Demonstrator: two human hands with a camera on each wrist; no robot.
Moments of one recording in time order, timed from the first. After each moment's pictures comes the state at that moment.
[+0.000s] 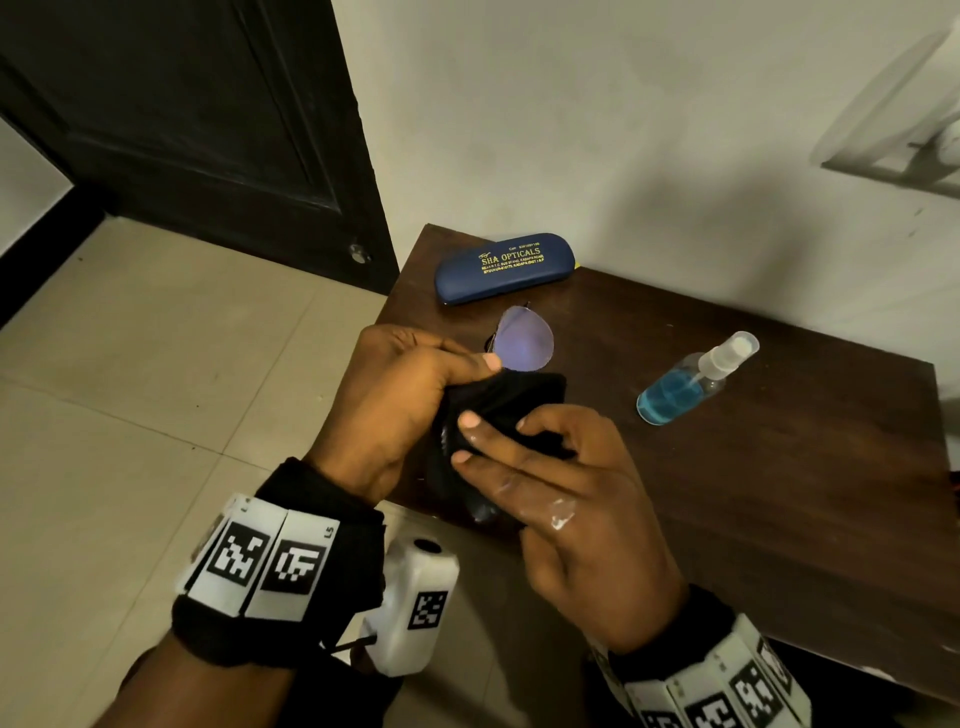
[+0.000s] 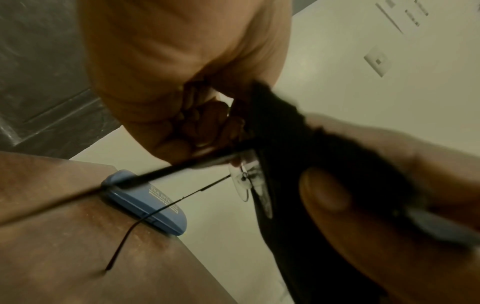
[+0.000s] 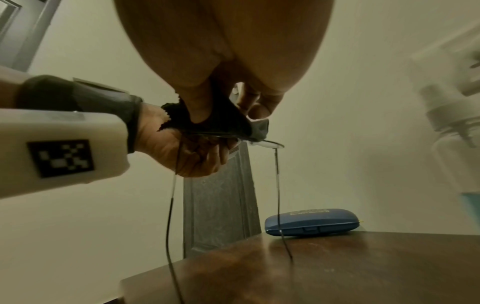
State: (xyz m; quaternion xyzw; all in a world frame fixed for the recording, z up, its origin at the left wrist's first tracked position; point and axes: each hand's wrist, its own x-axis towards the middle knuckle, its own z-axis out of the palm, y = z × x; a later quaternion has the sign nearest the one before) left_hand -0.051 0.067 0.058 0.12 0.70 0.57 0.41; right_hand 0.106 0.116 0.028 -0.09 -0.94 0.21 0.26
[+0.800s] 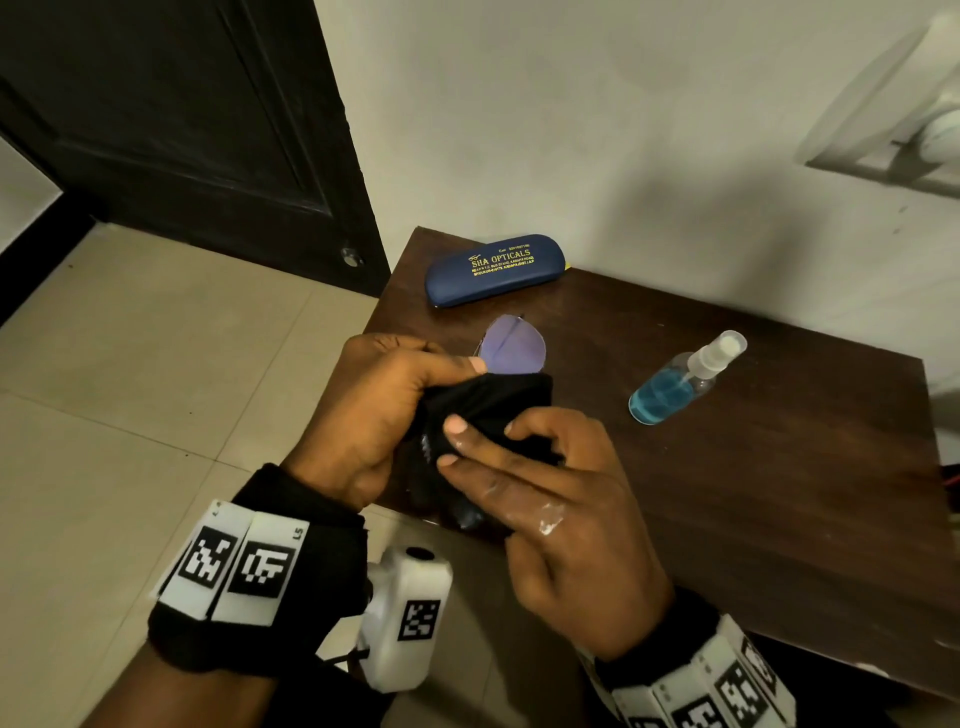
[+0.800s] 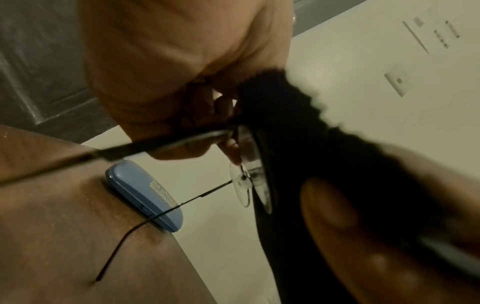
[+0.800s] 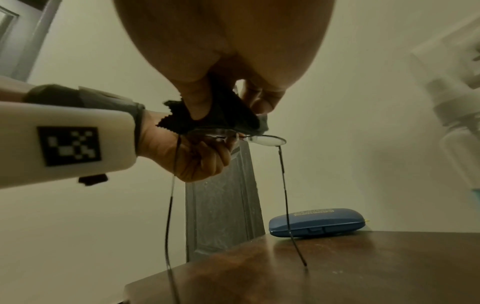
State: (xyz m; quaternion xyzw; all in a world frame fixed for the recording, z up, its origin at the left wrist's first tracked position) left_hand -0.054 0.062 0.061 0.11 0.68 0.57 0.45; right_hand 0.106 0.112 0.033 -0.10 -0.93 0.22 0.27
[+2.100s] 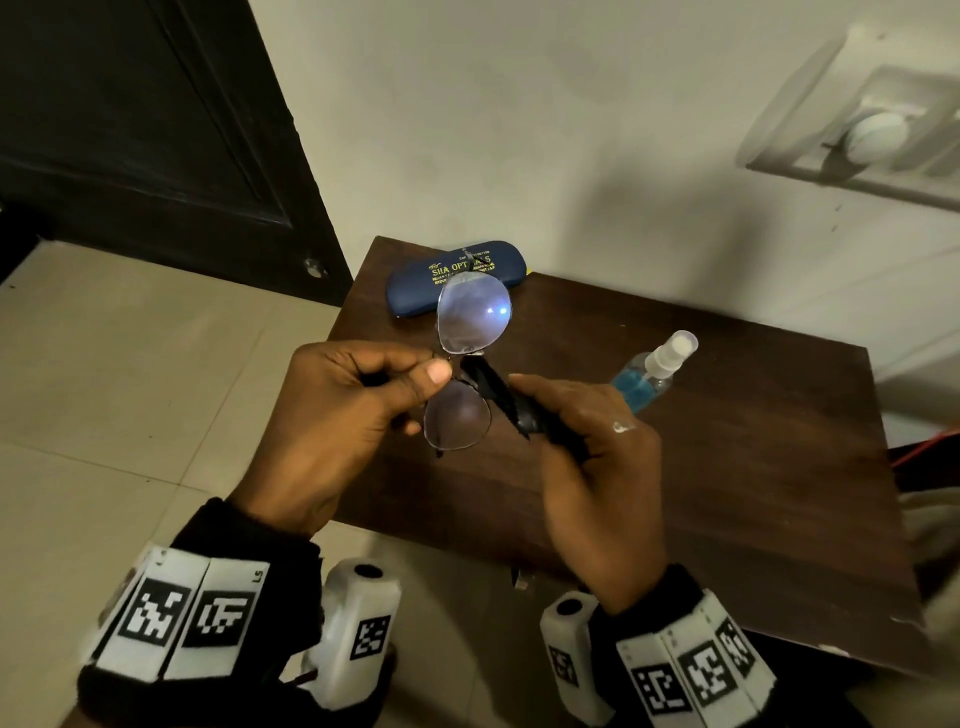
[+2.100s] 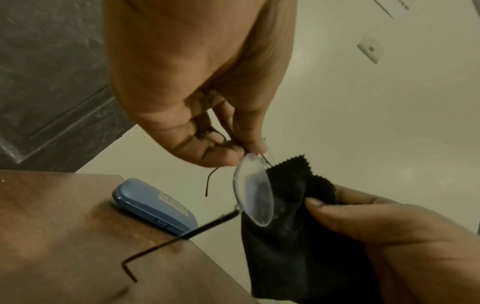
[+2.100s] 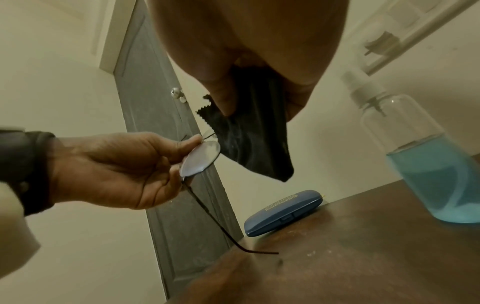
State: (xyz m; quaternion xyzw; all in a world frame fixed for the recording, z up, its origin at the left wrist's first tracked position) left_hand -0.053 0.061 0.055 0.26 0.70 0.58 0.33; right_hand 0.108 0.143 0.019 -0.30 -0.79 0.37 0.38
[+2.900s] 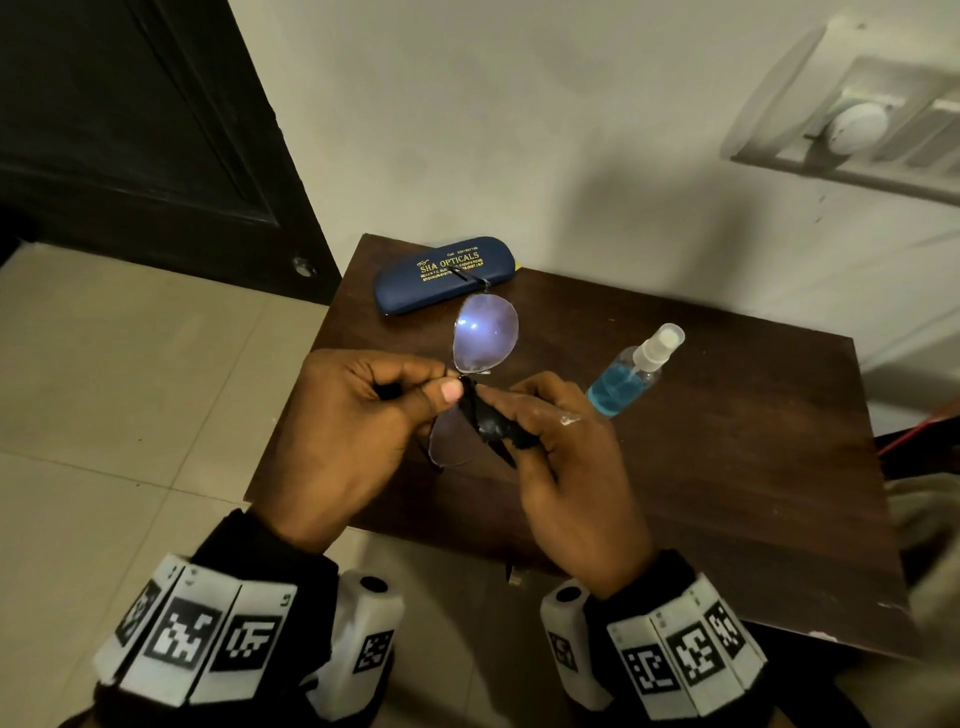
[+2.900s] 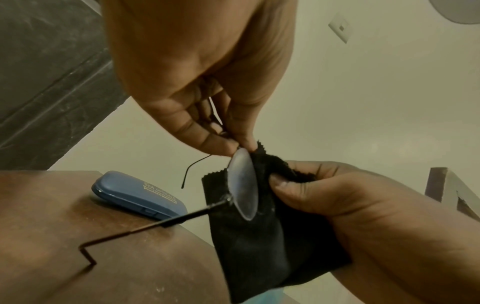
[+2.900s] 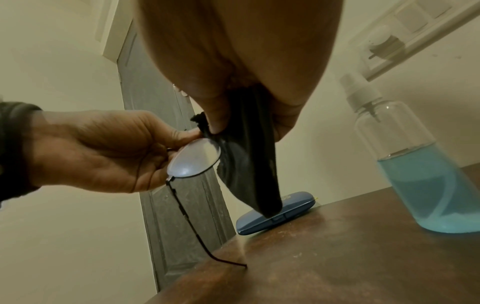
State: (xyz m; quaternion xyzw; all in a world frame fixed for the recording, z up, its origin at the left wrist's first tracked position) left_hand -0.039 0.065 0.053 0.32 0.72 0.55 0.29; right_hand 0.108 0.147 0.013 -0.26 -0.85 0.37 0.27
